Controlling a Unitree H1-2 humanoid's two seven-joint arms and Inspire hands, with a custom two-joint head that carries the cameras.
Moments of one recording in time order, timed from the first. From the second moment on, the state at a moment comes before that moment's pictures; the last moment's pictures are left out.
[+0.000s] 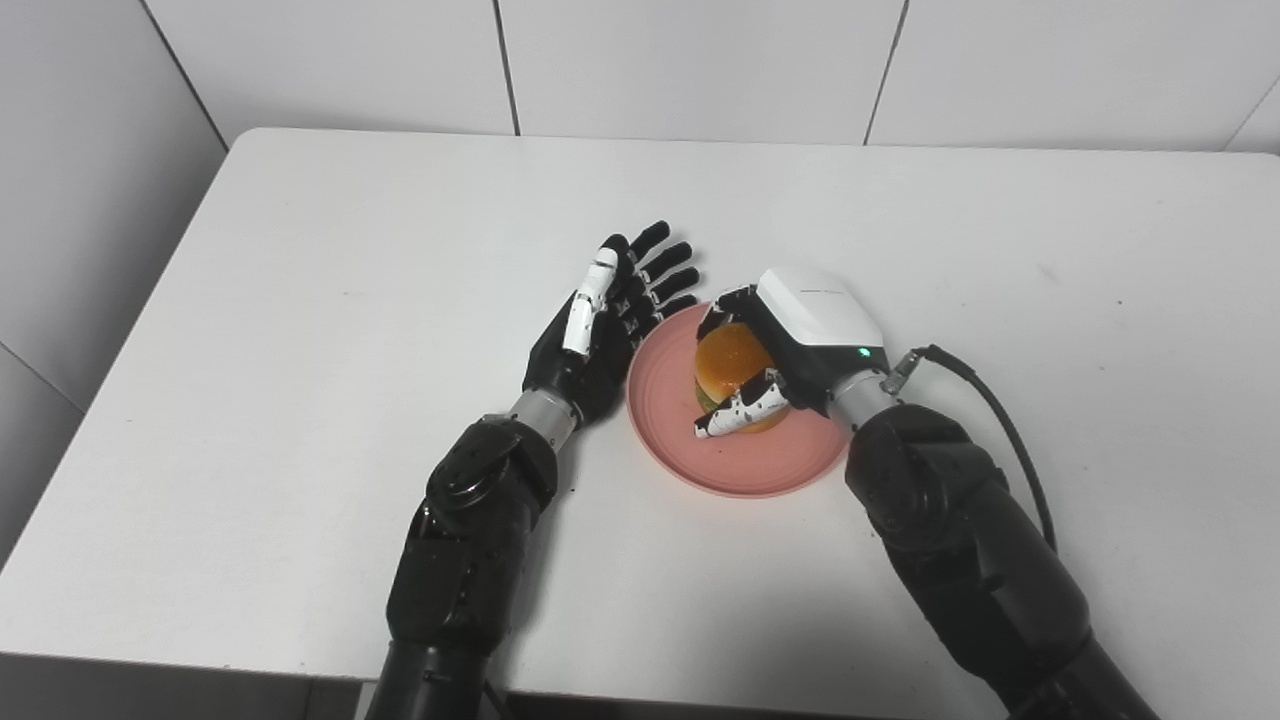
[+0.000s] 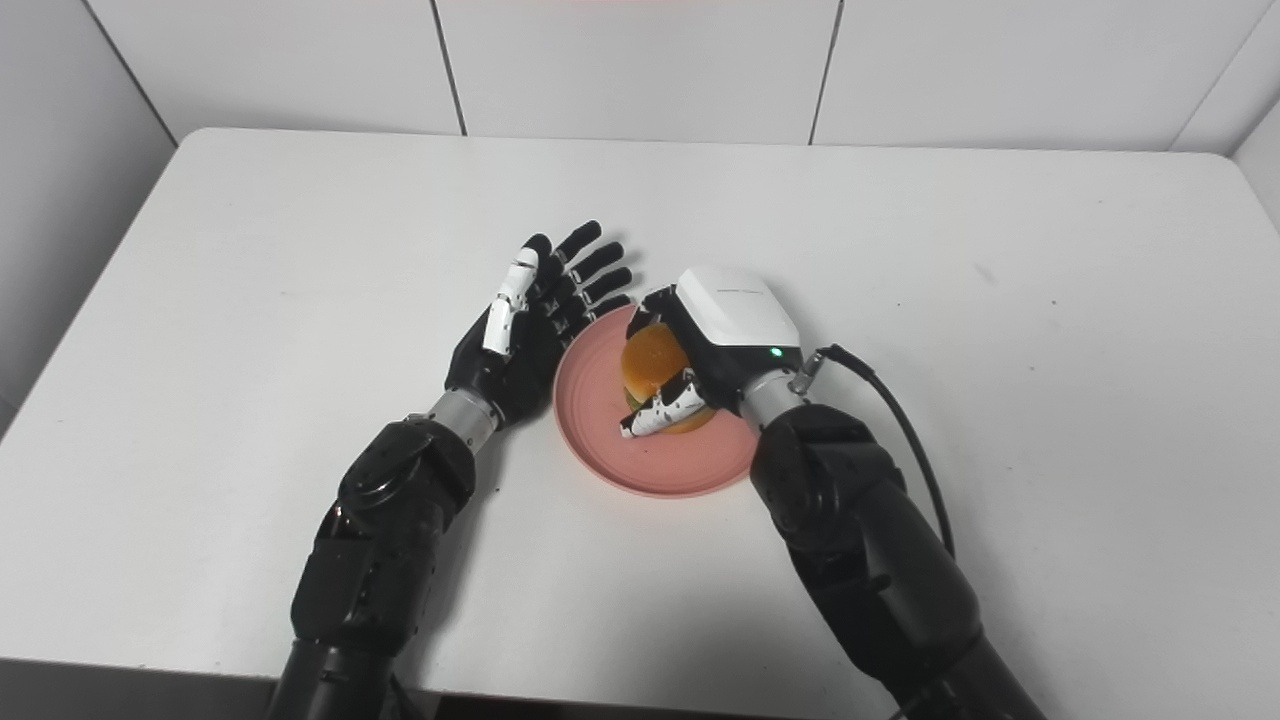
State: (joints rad) left arm -0.34 -0.04 -0.01 0.11 -0.37 0.33 -0.18; right arm -0.47 -0.19 0.50 -0.12 -0.92 0.39 0.37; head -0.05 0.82
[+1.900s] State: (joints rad) left arm -0.23 0.06 -0.07 0.10 -0.07 0.01 -0.17; right arm -0.20 -0.13 0.10 -0.22 -0.46 0.09 0.02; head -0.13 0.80
